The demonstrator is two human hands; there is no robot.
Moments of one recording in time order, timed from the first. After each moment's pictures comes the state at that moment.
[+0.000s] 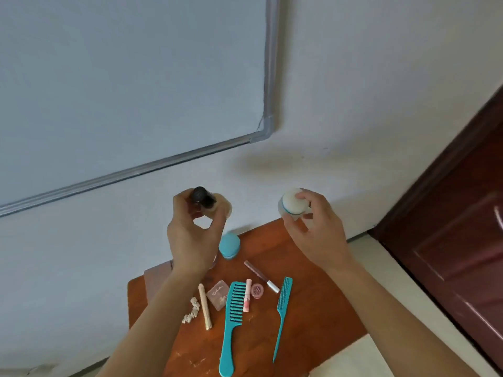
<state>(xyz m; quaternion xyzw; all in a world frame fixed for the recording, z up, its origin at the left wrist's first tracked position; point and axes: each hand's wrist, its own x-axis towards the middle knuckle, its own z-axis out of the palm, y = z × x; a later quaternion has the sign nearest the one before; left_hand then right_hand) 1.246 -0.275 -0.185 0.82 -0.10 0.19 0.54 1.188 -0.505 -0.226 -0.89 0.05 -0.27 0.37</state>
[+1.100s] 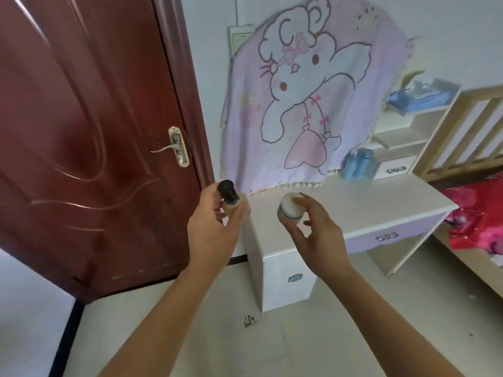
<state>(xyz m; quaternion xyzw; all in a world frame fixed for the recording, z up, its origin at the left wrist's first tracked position) 0.519 -0.806 -0.126 0.47 -0.65 -0.23 0.55 0.311 -0.777 -0.173 -0.63 0.60 -0.48 0.05</state>
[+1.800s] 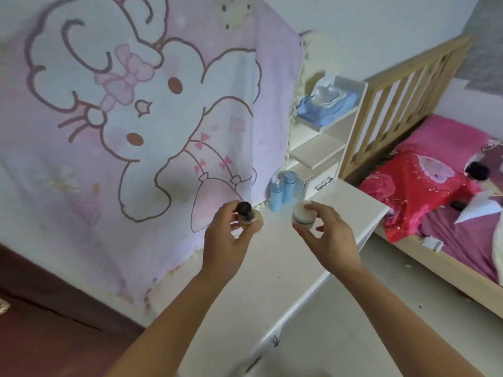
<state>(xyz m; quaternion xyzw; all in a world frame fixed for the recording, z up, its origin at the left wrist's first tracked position) 0.195 -1.122 -0.180 0.32 -0.75 -0.40 0.41 -0.004 -1.006 -0.222 -0.45 0.77 -0.46 0.00</state>
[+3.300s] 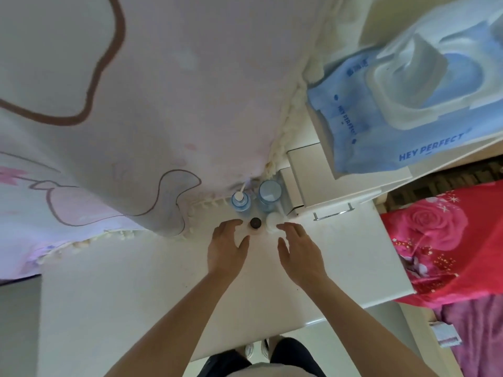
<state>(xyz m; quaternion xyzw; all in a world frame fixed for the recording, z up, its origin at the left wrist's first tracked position) -0.119 -1.244 -0.416 0.68 -0.64 -0.32 0.15 -0.298 -1.201 -0.403 -0.58 0.75 -0.13 0.29</state>
